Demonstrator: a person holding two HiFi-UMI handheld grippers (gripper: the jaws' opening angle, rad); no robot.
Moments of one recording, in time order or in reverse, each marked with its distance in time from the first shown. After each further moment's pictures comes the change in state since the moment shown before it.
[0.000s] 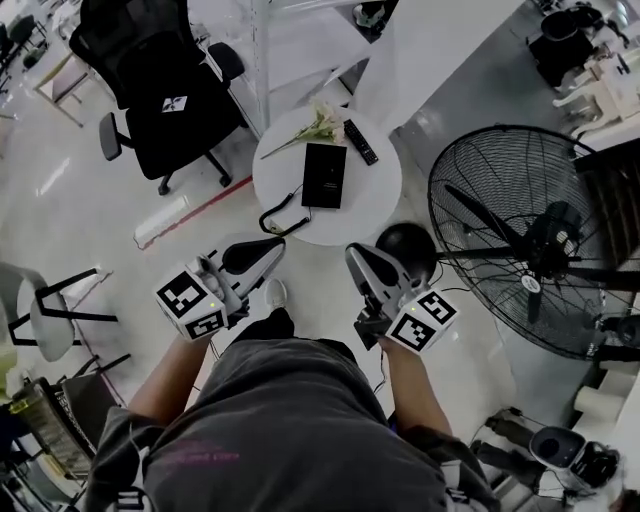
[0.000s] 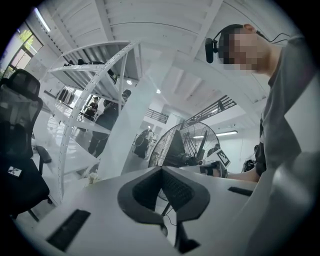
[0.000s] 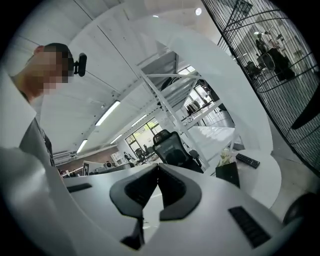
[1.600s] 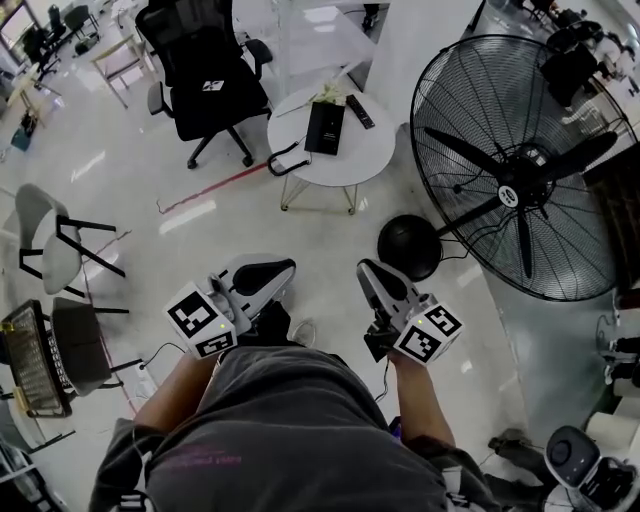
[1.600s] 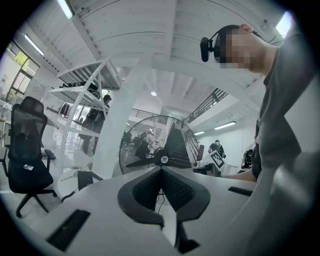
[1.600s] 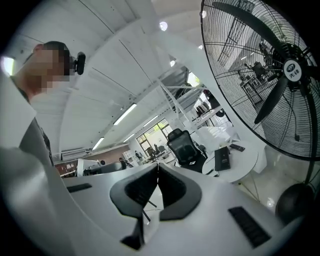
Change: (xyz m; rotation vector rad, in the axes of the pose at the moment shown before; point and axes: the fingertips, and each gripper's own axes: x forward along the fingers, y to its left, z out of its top) left arm -0.064 -0.327 -0.103 0.111 -0.035 0.088; right arm -0.288 0.093 -0.110 -0.039 -0.012 0.118
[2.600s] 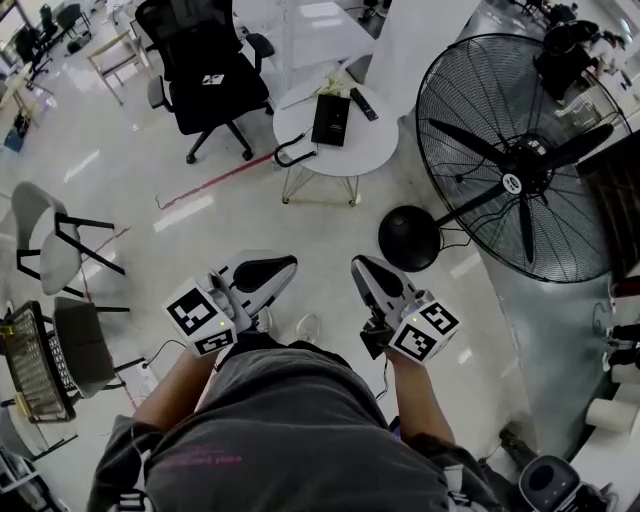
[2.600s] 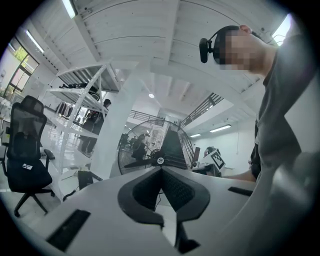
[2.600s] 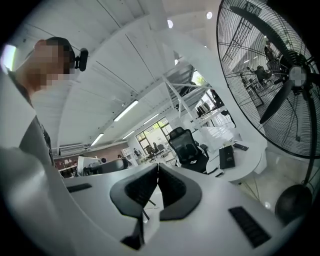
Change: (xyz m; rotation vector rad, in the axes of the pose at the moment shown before) left arm -0.056 -0.003 0.006 -0.008 -0.022 -0.046; right arm 0.021 0.061 -0.026 -0.048 0.014 -0.022
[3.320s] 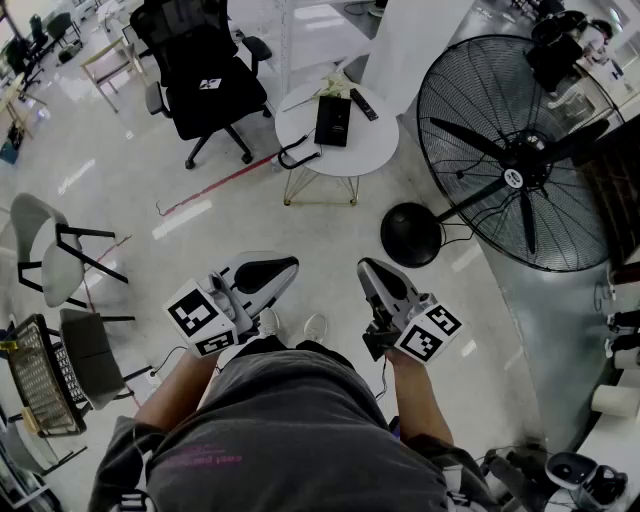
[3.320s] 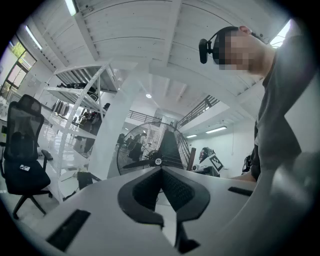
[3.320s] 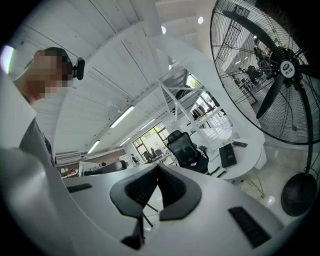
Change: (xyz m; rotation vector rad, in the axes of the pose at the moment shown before) left arm -0.031 0.009 0.012 -0.003 0.000 -0.043; right arm 0.009 0.020 -0.007 0.068 -0.064 -0.032
